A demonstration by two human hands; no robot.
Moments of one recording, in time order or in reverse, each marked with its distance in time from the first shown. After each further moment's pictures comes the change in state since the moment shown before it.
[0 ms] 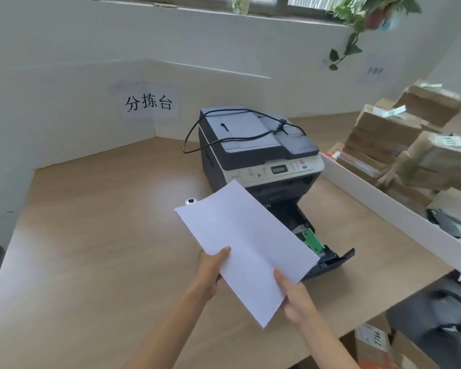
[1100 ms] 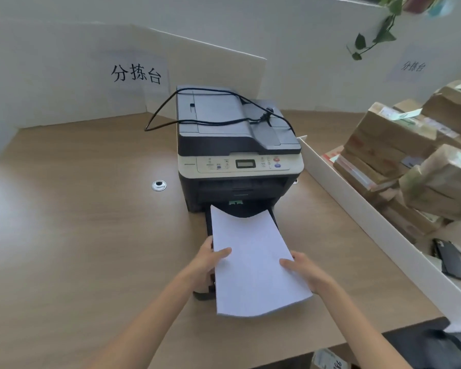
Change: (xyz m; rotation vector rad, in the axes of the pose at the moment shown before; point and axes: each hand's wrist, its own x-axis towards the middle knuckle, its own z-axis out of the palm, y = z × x) left_hand 0.086 -0.074 0.162 0.212 0.054 -0.147; right_hand 0.137 -0.160 -0.176 -0.836 -0.301 0.186
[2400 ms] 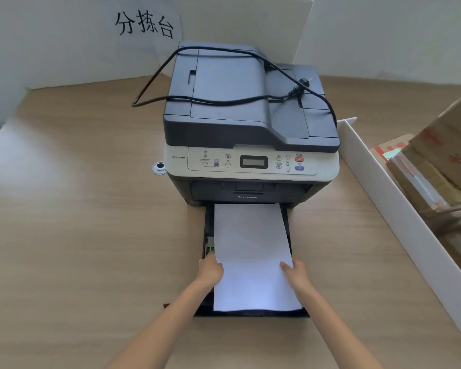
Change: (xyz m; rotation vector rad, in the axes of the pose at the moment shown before) left_hand 0.127 -0.039 0.038 0.433 0.325 -0.188; right_hand 0.166 0.042 -0.023 -0.060 0.172 0.128
